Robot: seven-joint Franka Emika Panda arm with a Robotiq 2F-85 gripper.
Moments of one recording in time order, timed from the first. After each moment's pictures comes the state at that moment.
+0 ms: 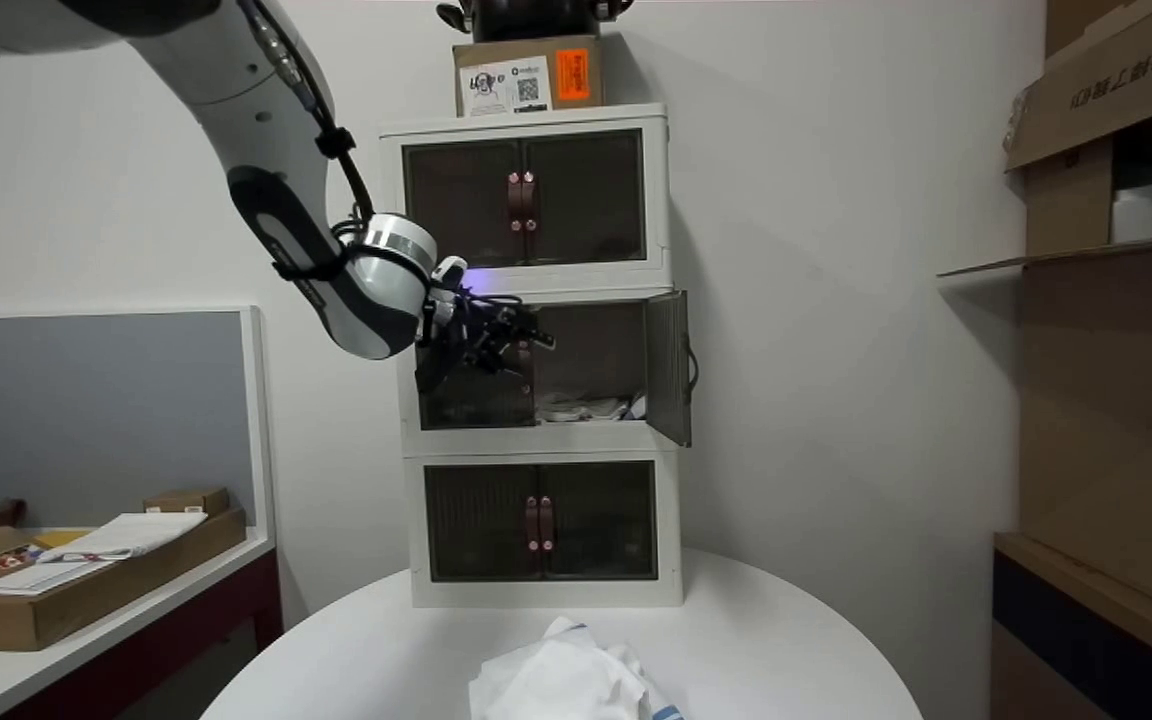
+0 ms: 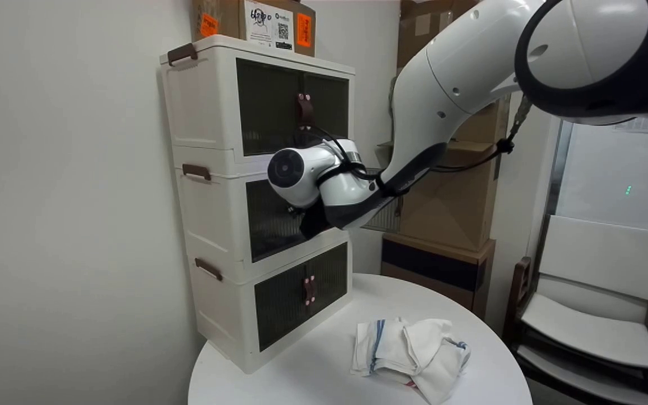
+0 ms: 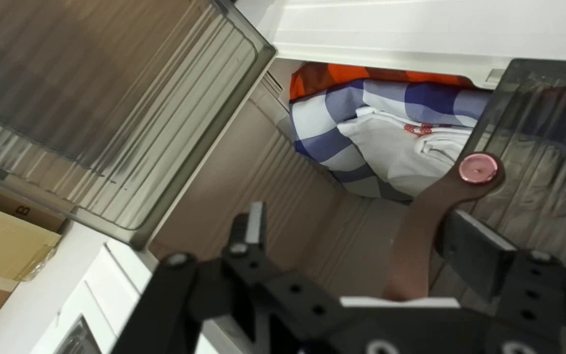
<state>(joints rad) 0.06 0.37 0.12 -1.73 -1.57 2.38 1.32</state>
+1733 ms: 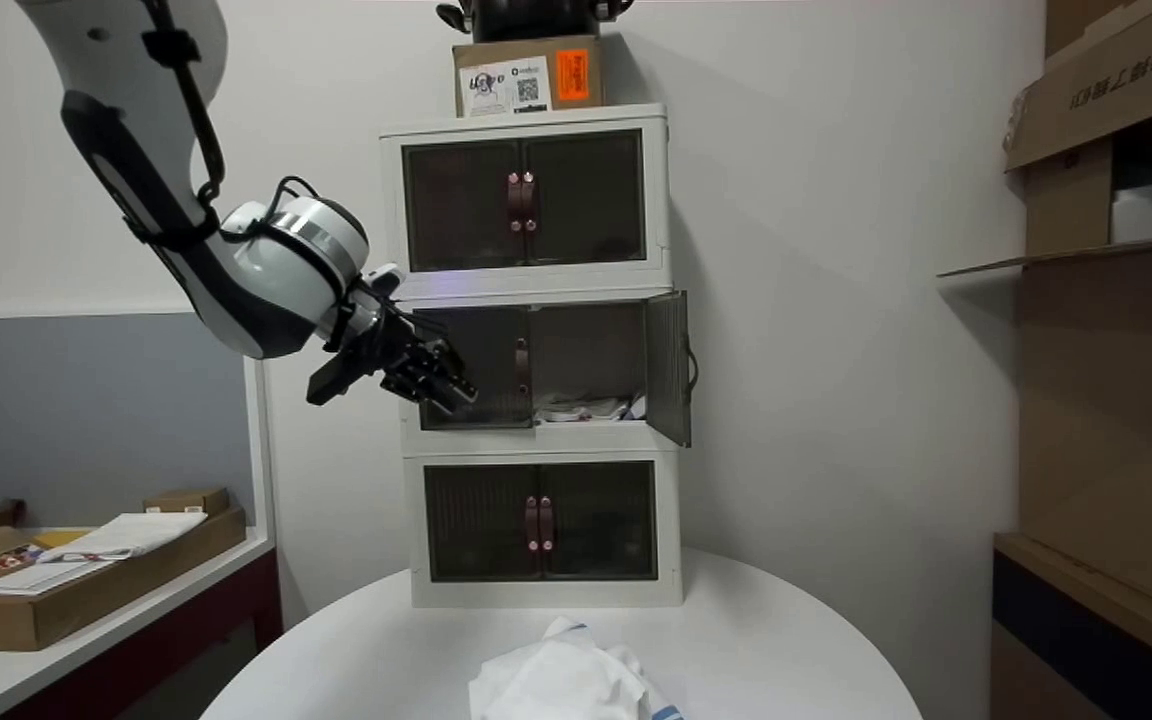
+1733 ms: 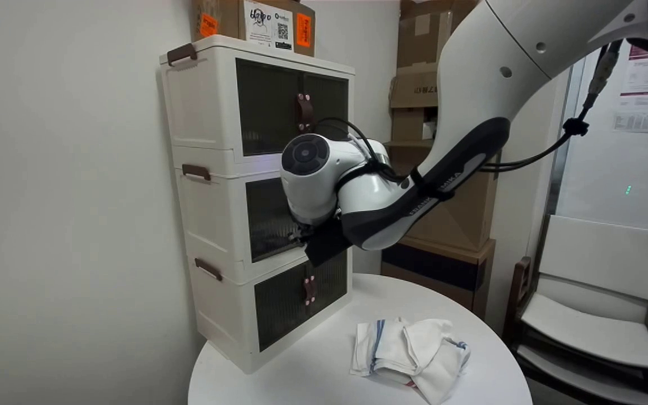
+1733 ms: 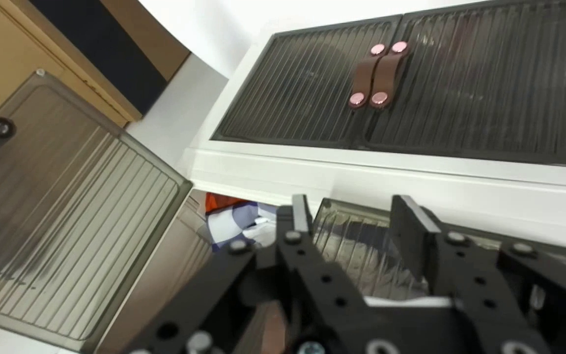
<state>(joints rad) 0.10 0.09 0.13 -2.13 -1.27 2.53 1.21</state>
